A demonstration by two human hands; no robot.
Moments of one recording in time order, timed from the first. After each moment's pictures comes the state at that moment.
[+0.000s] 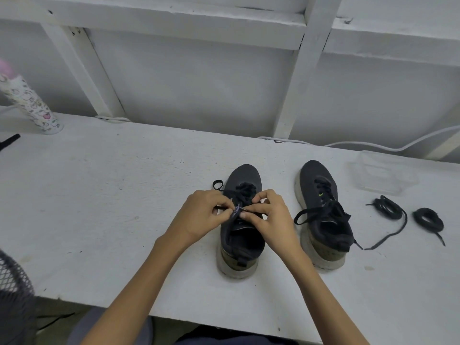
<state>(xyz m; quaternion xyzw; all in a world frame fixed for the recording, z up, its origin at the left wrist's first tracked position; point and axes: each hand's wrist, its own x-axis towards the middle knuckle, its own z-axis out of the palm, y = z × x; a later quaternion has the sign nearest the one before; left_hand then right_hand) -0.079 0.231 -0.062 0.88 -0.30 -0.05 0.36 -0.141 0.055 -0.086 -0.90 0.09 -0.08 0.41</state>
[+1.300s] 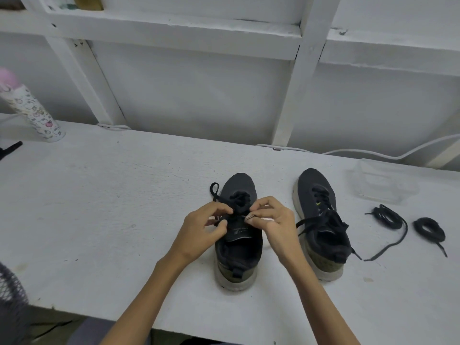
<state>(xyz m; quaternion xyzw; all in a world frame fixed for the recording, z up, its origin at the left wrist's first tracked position) -0.093 0.228 -0.094 0.82 -0.24 -0.07 0.51 -0.140 0.049 -0.076 -0.73 0.13 -0.07 0.66</state>
